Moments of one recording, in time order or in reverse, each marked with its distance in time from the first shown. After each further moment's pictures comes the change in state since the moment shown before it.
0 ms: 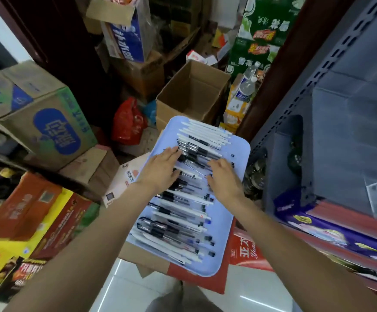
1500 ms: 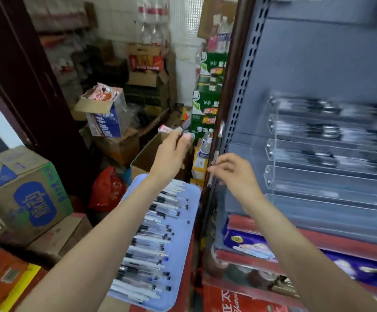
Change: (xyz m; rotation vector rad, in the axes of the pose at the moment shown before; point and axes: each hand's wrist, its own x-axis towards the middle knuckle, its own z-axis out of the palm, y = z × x) left_hand -0.008 0.189 -0.151 -0.957 0.547 0.256; right_hand -0.116 0.045 -0.192 0.966 0.459 -0.058
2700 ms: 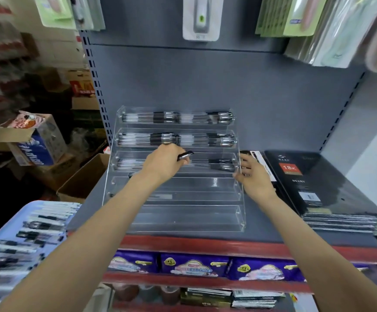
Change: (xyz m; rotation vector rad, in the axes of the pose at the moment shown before) left_hand 0.016 0.146 0.317 0.780 -0.323 0.115; right_hand -0.019 0.103 -0.381 -0.156 0.241 0.033
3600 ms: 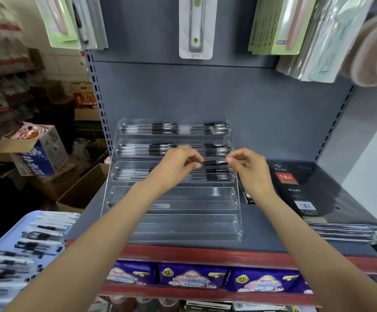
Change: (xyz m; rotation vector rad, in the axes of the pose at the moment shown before) left_hand -0.003 0.025 -0.004 -0.247 0.094 0.263; right_hand 0.003 -0.037 -0.009 0.103 0.136 -0.246
